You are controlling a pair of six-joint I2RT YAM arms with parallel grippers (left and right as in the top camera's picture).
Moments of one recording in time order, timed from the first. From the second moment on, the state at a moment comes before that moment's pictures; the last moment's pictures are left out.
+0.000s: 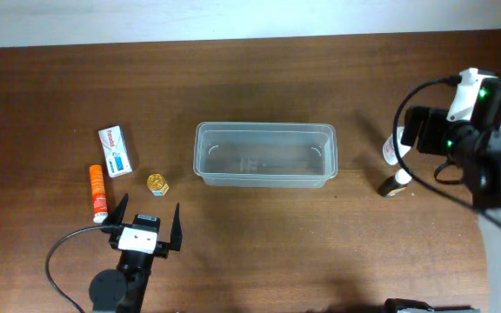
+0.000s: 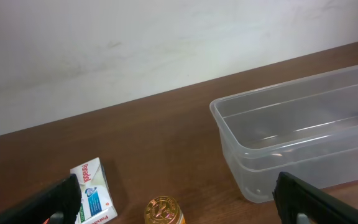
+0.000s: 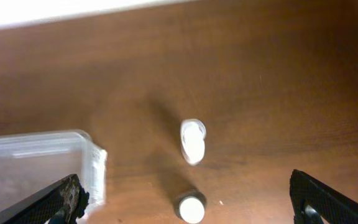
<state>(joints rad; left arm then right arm) -0.07 0.01 0.02 -0.07 0.10 0.19 -0.16 1.25 1.40 -0.96 0.00 0.01</state>
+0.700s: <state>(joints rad) -0.07 0.01 0.02 -0.07 0.10 0.19 -0.20 1.71 1.40 -0.88 -0.07 -0.09</state>
